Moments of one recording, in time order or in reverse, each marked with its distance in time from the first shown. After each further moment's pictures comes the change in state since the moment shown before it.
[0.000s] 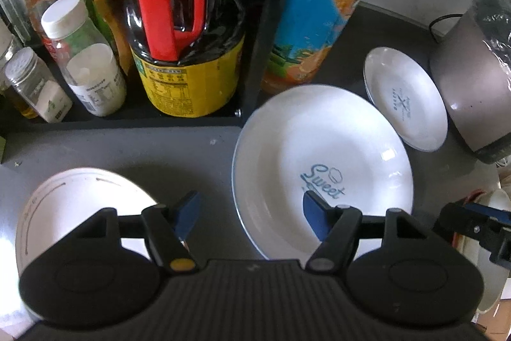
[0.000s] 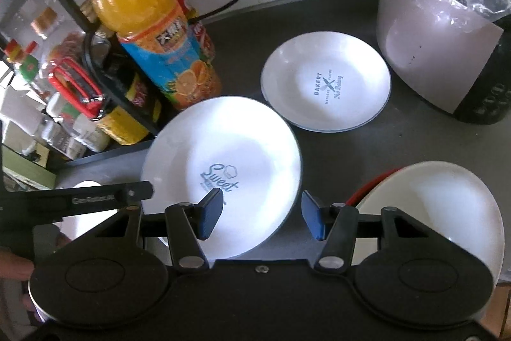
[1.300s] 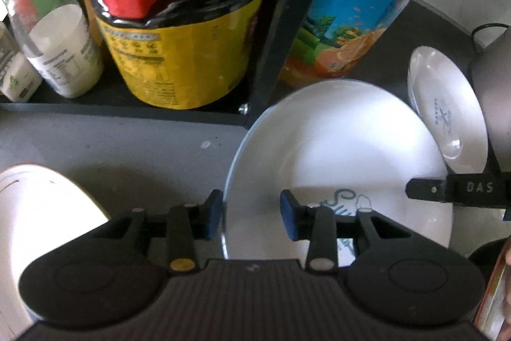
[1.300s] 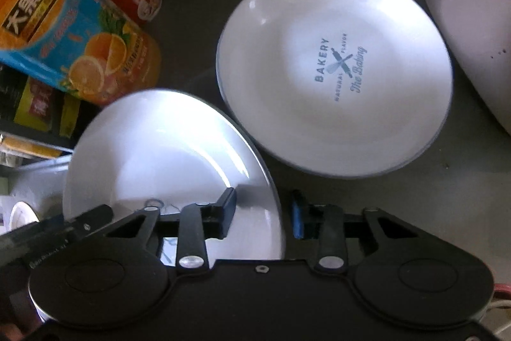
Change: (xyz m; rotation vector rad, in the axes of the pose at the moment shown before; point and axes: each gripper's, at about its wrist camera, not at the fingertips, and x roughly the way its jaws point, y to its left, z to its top) left arm 0.082 -0.004 0.014 -0.110 0.048 0.030; right arm 0.131 -0.021 0.060 -0.003 0.261 -0.030
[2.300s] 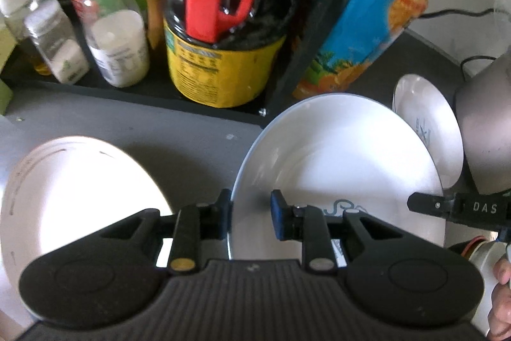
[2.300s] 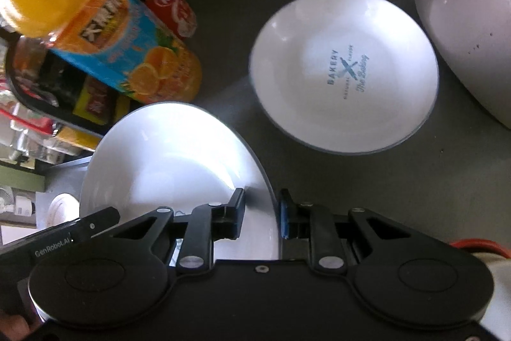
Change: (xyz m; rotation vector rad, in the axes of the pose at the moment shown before) left arm -0.066 0.018 -0.015 -0.087 -0.043 -0.002; right arm -0.046 -0.001 -0.024 0.015 -0.060 0.115
